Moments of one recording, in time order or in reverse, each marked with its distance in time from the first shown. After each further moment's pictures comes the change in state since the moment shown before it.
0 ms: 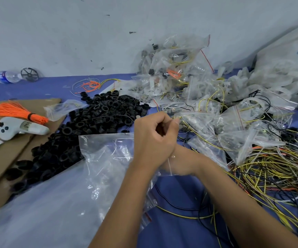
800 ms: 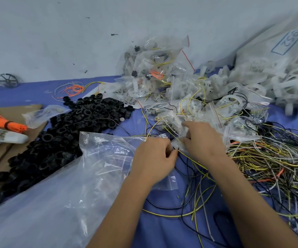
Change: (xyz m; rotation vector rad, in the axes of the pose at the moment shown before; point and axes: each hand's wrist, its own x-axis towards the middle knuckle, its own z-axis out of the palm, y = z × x) left_hand -0.031 -0.011 0.034 0.567 -0.510 -0.130; right_hand -0.042 0.037 -0.065 -0.740 0.622 0.534
